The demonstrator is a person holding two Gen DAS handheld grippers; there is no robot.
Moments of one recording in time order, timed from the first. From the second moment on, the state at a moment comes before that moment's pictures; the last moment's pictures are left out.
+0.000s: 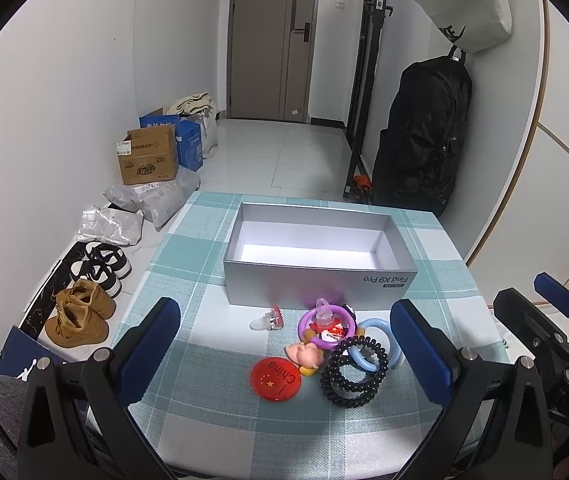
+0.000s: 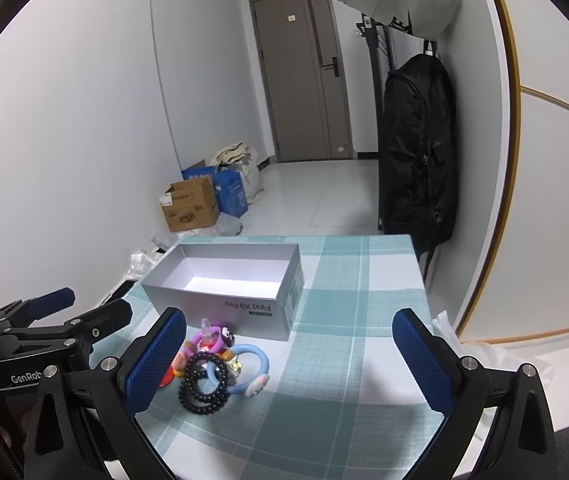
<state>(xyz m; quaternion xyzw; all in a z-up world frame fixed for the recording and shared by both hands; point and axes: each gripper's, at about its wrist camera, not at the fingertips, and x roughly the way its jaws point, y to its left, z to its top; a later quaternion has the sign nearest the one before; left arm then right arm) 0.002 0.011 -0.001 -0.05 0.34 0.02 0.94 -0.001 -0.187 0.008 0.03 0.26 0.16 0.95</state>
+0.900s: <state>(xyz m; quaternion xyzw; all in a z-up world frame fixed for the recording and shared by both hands) 0.004 0.009 -0.005 -0.06 0.35 0.01 0.93 0.000 -0.191 0.008 0.04 0.26 0.15 0.95</state>
